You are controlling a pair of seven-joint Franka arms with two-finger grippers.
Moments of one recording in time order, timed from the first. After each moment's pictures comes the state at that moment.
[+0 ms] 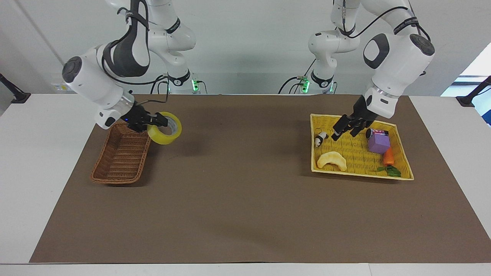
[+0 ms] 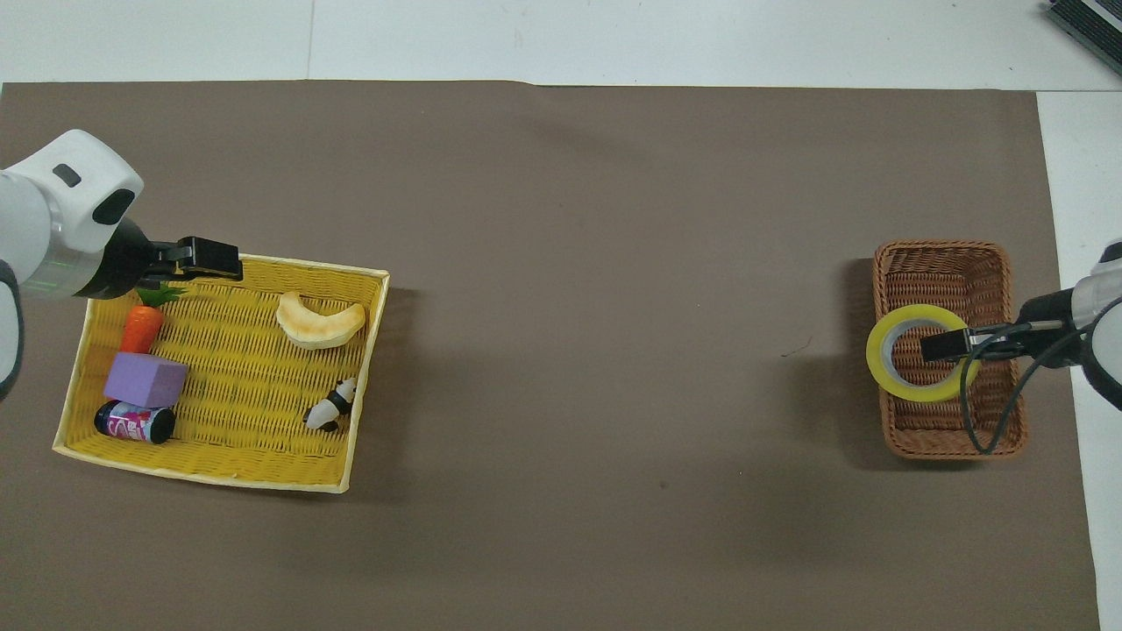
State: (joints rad) left arm 0.15 0.01 -0.24 -1.83 -0.07 1.91 -0.05; right arm -0.13 0.04 -0.14 -2.03 0.29 1.88 -0.40
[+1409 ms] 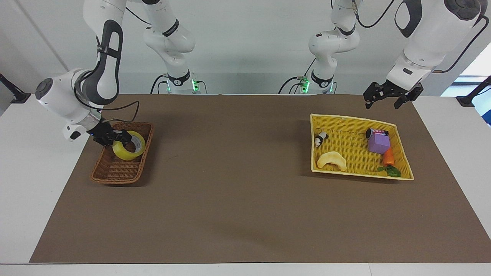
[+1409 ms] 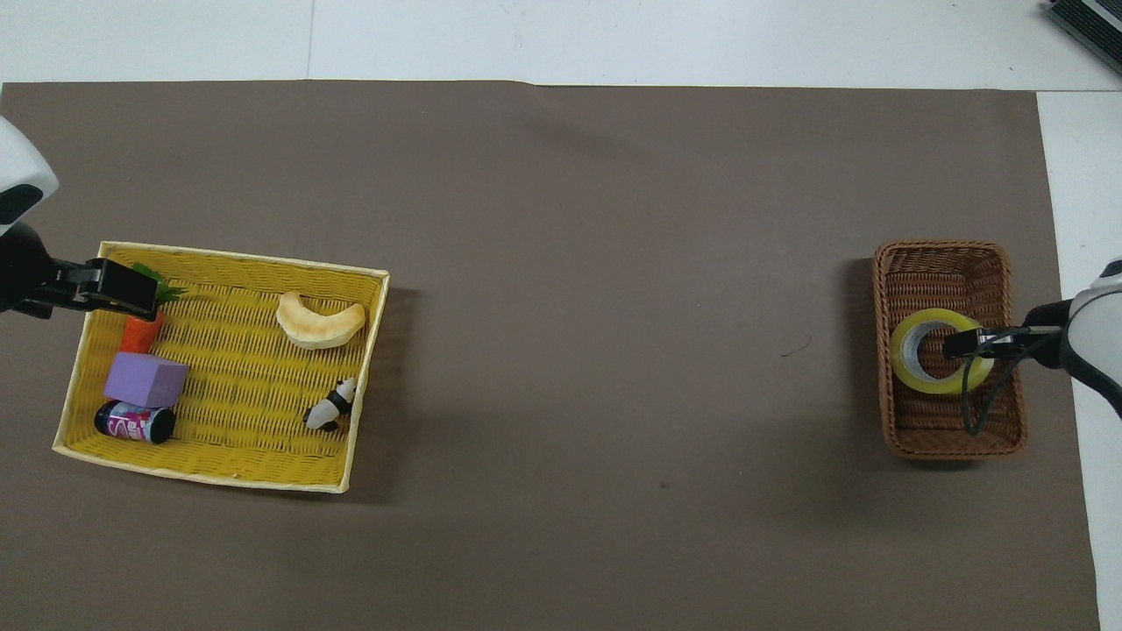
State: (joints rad) left arm 0.15 0.02 -0.24 -1.57 0.03 1.49 -0.01; right arm -0.22 0.17 -0.14 -2.06 0.29 2.06 -0.49
